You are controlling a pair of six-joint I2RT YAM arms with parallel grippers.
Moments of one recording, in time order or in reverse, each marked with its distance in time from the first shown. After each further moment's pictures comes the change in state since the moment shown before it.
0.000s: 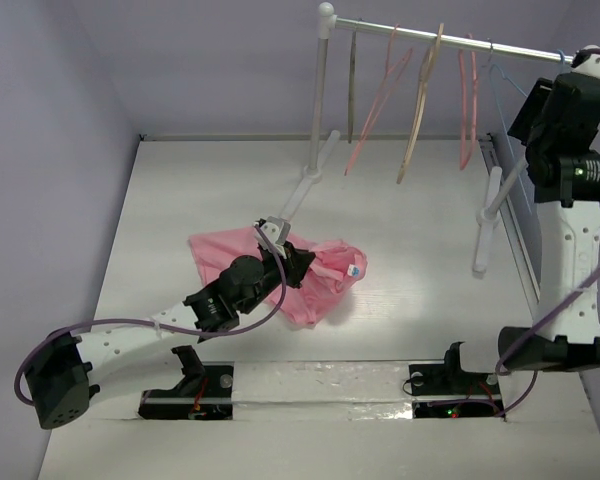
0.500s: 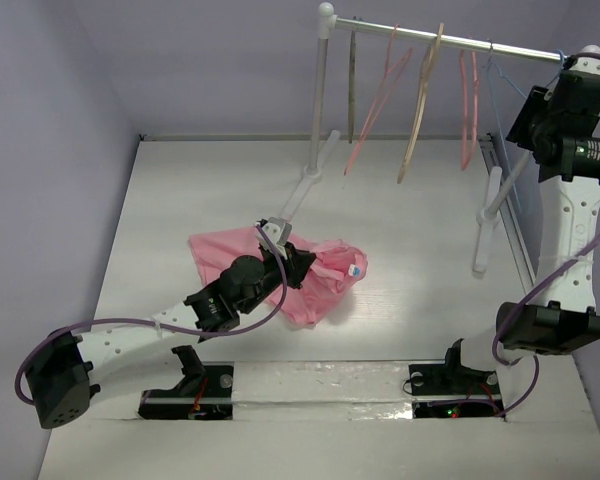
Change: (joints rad) left arm 0.000 0.005 0.000 0.000 0.013 0.007; right arm -0.152 0.138 0.036 -0.086 -0.299 0.008
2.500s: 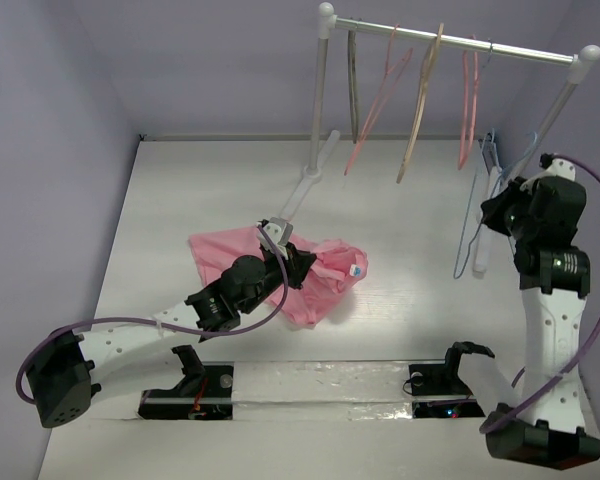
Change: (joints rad) left arm 0.000 0.008 0.000 0.001 0.004 0.000; right arm 0.003 -0.582 -0.728 0.156 -0.278 0.171
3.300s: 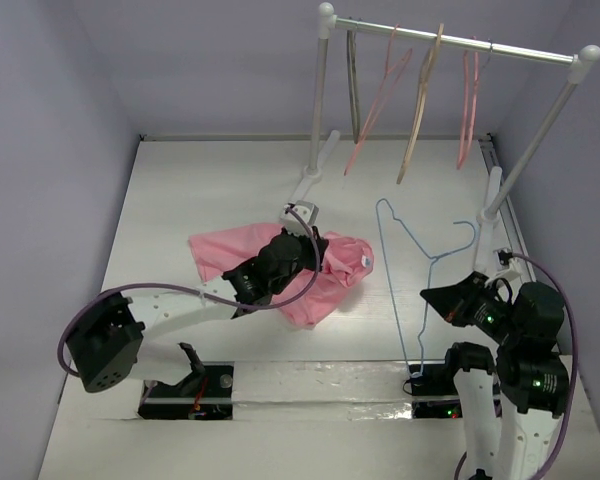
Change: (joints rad) left arm 0.016 0.302 0.178 0.007 -0.096 -0.005; right arm 0.024 -0.661 -0.414 -0.273 -0.597 0.253
